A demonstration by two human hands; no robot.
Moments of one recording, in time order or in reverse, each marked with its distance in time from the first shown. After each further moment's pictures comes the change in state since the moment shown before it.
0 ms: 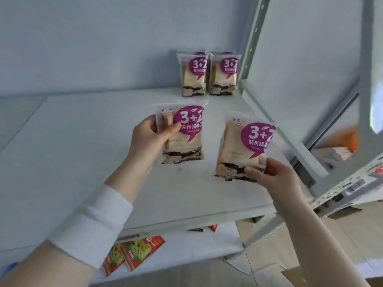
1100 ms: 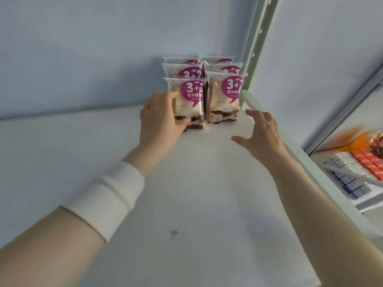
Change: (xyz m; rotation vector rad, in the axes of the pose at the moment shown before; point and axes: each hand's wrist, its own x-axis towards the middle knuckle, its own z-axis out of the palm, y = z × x) left_hand 0.154 -0.010 0.058 0.867 0.000 0.430; right_hand 0.187 -0.058 0.047 -0.815 0.107 -0.193
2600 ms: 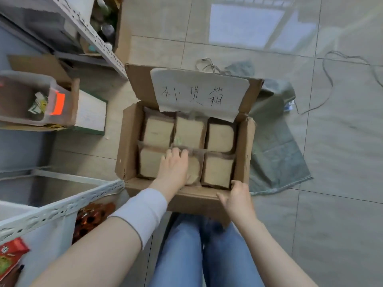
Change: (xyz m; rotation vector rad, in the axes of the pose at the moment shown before) left_hand -0.618 0.422 0.470 0.459 -1.424 1.061; right_hand -0.619 0.580 0.060 0.411 -0.220 1.582
